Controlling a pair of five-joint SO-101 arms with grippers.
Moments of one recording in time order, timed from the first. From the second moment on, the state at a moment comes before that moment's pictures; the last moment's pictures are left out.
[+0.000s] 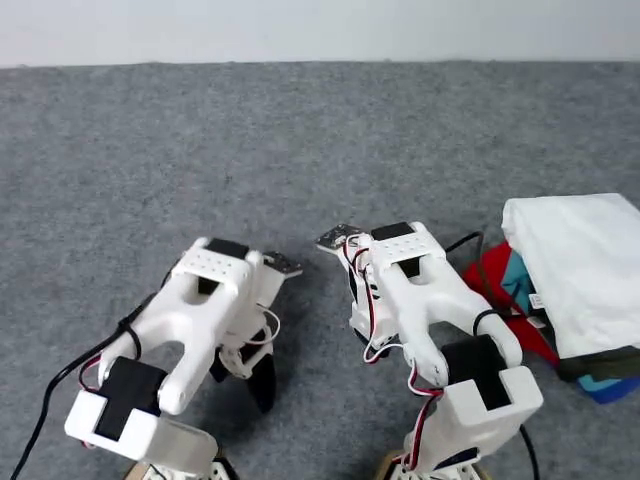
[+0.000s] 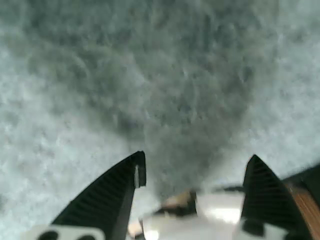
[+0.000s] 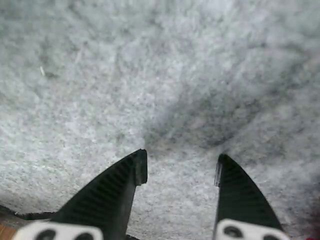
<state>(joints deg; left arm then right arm) 13.2 2.1 42.4 83.9 -12.1 -18.2 10.3 31.0 75.1 22.6</state>
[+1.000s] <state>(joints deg) 13.1 -0.3 50.9 71.1 -12.0 -18.2 10.3 31.0 75.1 22.6</state>
